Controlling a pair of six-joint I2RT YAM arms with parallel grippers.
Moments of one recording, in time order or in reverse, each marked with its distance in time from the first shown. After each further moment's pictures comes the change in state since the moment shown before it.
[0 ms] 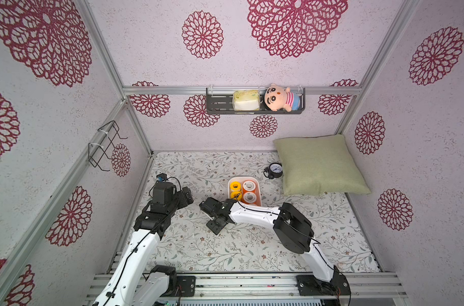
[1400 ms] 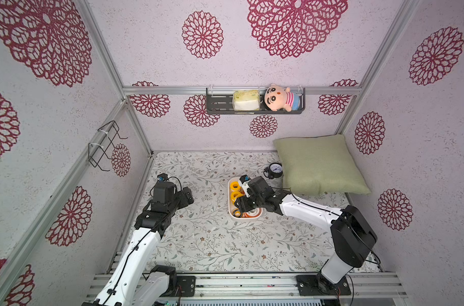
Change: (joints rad) left arm 0.004 0.015 0.000 0.001 0.016 0.000; right arm -0.327 -0.547 -0.580 0.410 -0.199 0.131
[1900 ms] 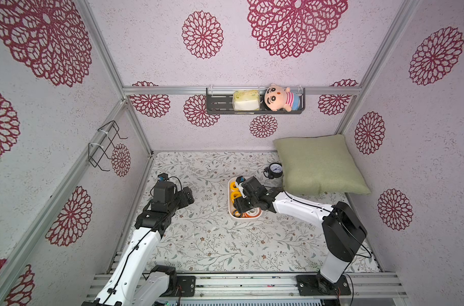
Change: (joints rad) left arm 0.000 0.007 0.000 0.006 0.009 0.000; right arm 0.045 0.099 0.108 -0.106 0.097 -0.009
